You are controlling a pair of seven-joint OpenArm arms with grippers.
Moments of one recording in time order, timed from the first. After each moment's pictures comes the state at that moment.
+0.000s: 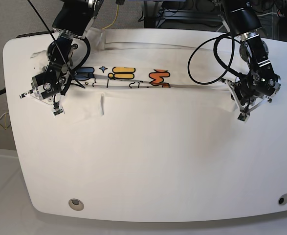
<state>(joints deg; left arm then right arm) -2.4 -5.1 -23.9 95.8 -3.1 -42.1 70.6 3.8 -0.4 22.3 101.0 -24.8 40.1 -81.4</state>
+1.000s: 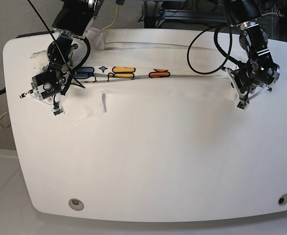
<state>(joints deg) 3.6 -5.3 -23.9 98.7 -3.1 -42.1 70.5 3.8 -0.4 22.3 101.0 -24.8 40.1 -81.4</state>
